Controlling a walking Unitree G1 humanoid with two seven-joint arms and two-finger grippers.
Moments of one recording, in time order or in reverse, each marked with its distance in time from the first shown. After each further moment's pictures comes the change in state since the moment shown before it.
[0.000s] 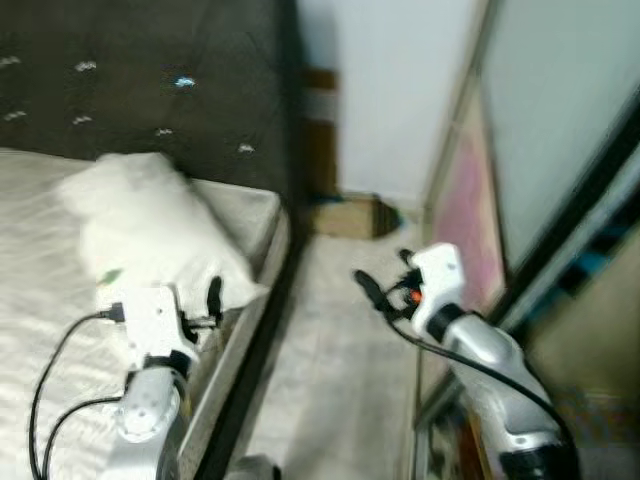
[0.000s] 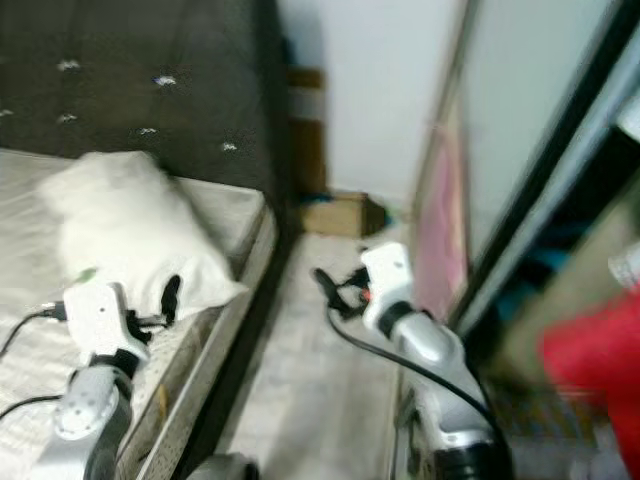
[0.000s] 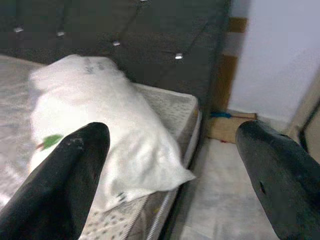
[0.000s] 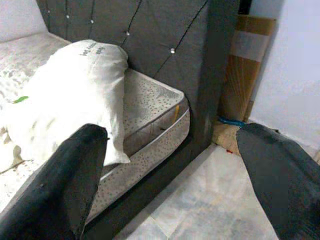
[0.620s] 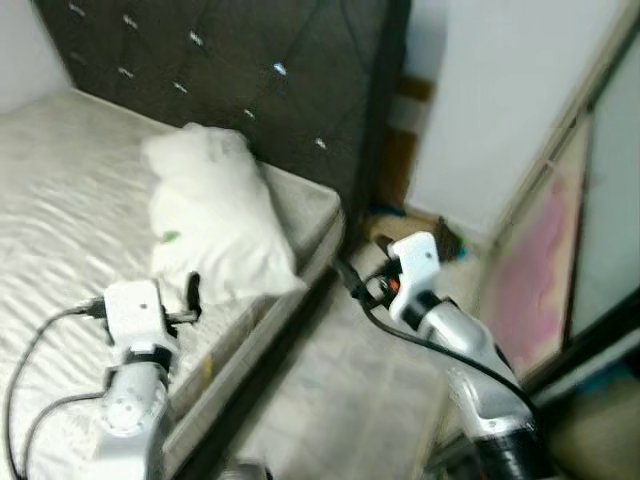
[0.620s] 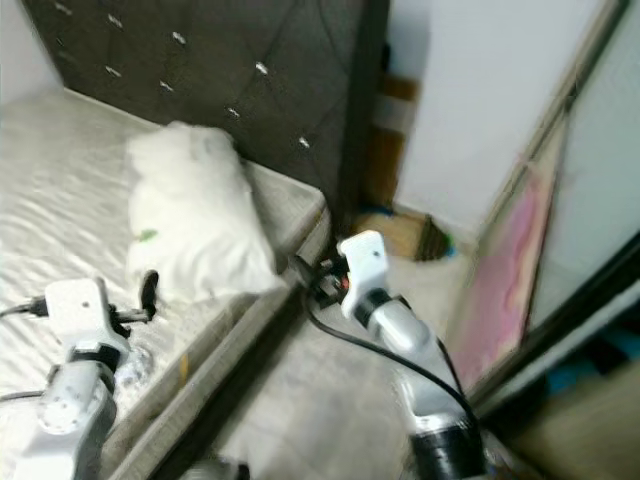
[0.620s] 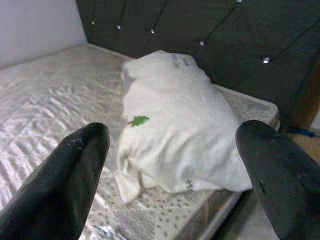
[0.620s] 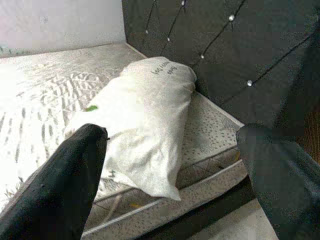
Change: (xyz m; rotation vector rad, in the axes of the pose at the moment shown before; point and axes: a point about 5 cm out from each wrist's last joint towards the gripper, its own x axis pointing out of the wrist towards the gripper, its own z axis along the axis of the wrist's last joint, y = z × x) left arm 0.003 0.005 0.001 0.037 -0.007 0.045; right arm 0.015 0.010 0.008 -0.021 -0.052 0.035
